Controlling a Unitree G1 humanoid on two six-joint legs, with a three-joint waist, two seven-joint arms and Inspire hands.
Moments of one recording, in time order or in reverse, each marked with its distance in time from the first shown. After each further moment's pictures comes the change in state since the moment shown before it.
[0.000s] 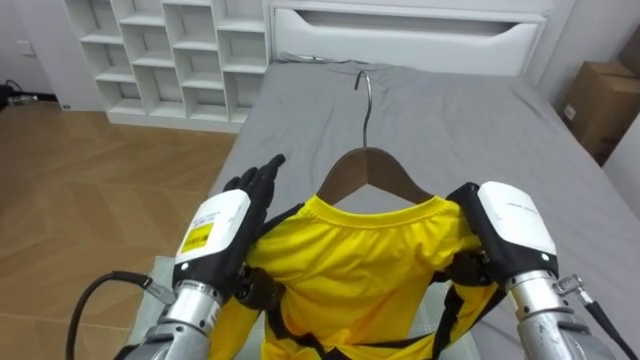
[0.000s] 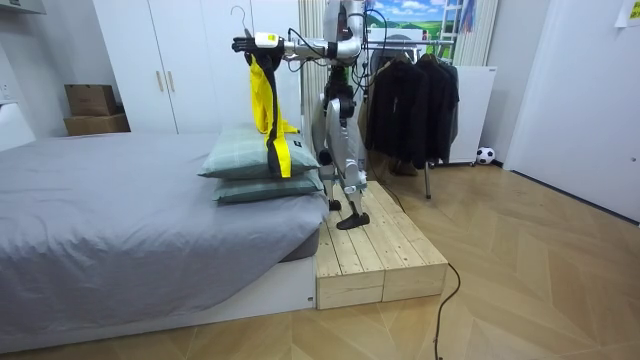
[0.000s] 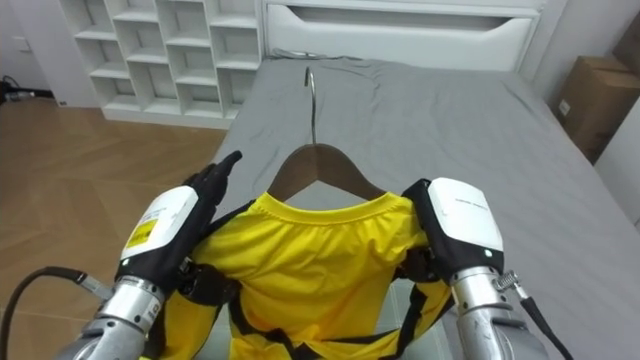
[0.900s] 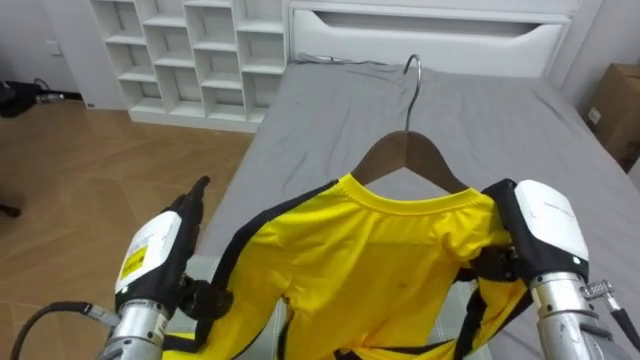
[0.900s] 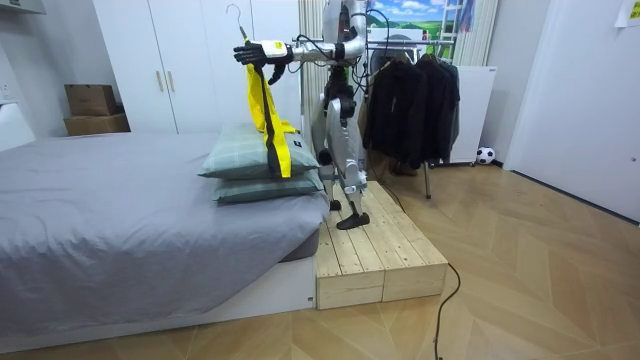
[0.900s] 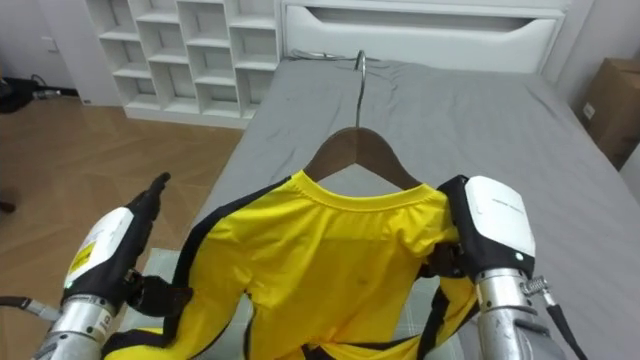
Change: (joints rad) left arm 0.038 0.007 0.201 0.115 -0.046 0.047 0.044; right arm 0.000 -0.002 -0.076 0.035 0.035 0.035 -0.078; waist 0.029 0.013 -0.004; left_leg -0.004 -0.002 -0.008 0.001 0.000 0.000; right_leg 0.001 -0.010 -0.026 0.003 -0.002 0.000
